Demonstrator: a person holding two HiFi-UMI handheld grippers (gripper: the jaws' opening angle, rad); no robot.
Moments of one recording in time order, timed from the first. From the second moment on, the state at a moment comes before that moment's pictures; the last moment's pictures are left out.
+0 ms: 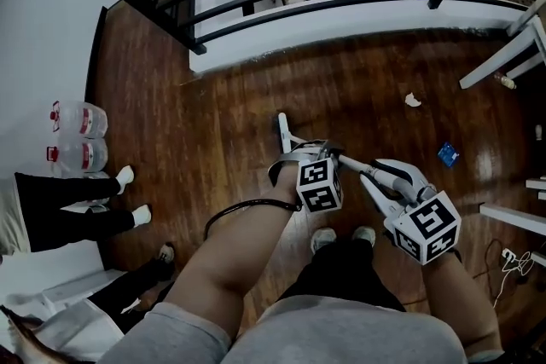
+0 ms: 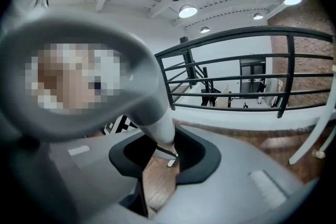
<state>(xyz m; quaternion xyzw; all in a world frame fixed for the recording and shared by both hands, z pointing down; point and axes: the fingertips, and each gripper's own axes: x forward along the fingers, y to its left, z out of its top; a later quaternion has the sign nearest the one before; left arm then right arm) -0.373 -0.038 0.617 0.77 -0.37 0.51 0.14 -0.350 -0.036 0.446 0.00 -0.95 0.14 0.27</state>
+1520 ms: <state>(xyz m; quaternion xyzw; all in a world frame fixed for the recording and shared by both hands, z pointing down) 0.071 -0.063 0.553 0.90 -0.14 0.42 0.03 0.047 -0.063 0.375 0.25 -0.90 0.18 0.30</state>
